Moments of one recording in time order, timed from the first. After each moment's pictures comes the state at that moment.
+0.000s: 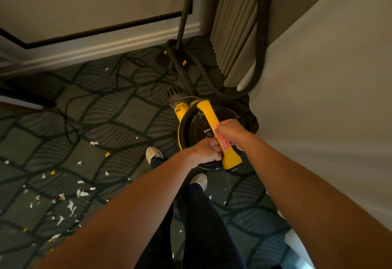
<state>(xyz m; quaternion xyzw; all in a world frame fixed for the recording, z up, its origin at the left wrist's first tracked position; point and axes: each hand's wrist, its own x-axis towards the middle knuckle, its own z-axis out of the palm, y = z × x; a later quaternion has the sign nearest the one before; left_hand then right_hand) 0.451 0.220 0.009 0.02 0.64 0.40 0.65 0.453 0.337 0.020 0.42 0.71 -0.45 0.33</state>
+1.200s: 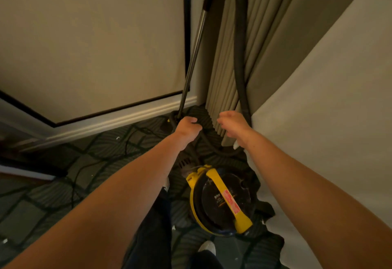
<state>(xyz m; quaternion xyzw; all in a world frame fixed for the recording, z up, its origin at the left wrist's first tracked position) 0.254 0.253 0.134 -0.05 0.79 0.49 0.37 0.325 0.378 0.187 0.38 0.74 -0.54 0.09</state>
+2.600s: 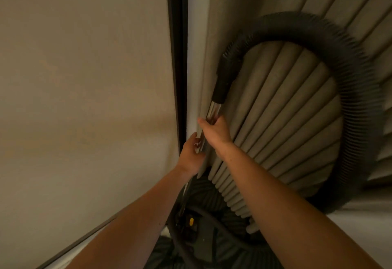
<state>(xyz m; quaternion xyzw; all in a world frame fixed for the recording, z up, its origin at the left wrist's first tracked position) -0.180 0.414 0.028 0.20 0.77 0.49 0.36 -0.153 0.504 0.079 0.45 0.65 -0.59 -0.14</state>
